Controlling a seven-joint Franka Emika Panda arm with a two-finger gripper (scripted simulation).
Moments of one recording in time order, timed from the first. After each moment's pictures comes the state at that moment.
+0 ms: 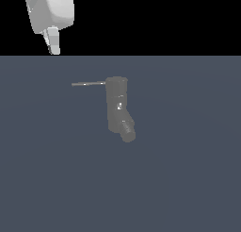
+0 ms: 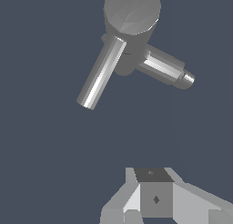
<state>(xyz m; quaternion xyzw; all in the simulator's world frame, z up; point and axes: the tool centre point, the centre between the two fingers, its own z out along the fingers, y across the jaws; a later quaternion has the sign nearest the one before) -0.089 0.153 0.302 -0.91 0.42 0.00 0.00</state>
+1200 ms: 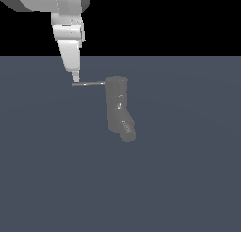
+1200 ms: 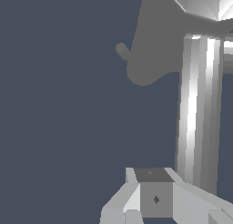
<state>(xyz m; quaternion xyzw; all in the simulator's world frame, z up) 0.029 0.153 0.214 -0.80 0.60 0.00 0.00</state>
